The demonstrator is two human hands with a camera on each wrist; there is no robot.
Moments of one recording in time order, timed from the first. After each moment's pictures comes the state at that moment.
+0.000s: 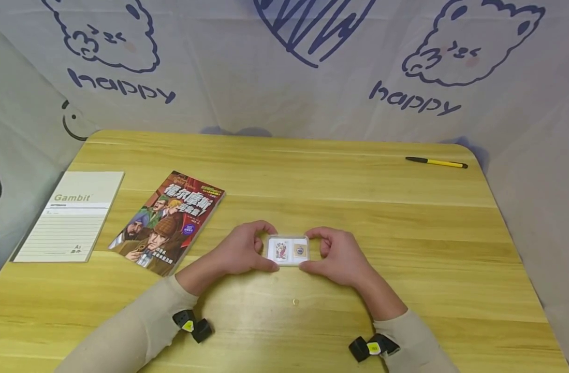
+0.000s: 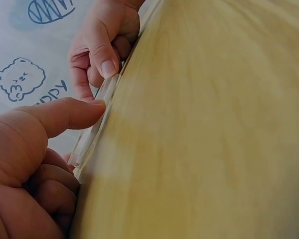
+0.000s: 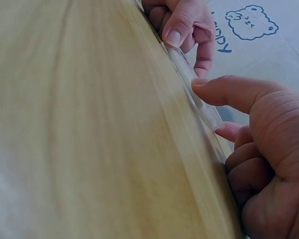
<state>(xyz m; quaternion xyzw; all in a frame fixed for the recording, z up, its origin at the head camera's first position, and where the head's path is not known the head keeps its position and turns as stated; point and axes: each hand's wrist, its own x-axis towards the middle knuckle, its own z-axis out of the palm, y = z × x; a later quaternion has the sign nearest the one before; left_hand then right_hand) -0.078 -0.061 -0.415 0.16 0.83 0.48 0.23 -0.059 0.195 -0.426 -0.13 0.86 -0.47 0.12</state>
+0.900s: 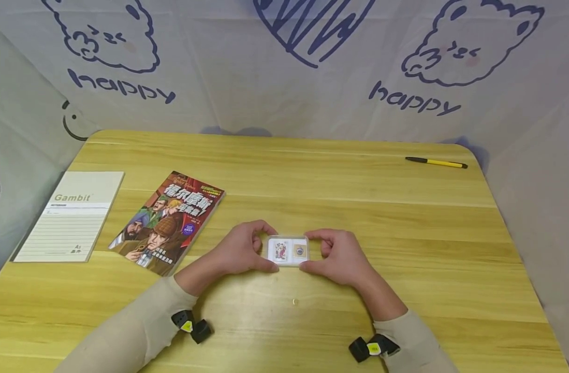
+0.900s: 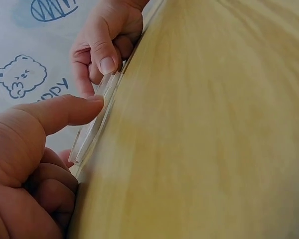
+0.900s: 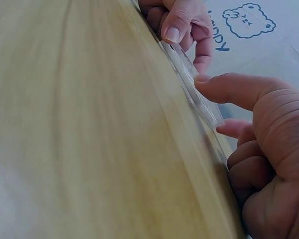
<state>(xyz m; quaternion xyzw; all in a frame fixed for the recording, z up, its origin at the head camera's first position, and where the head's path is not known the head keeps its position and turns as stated) -0.079 -0.061 -0.416 0.15 0.83 0.49 0.23 -0.059 0.196 -0.425 -0.14 0.86 -0.47 0.11</state>
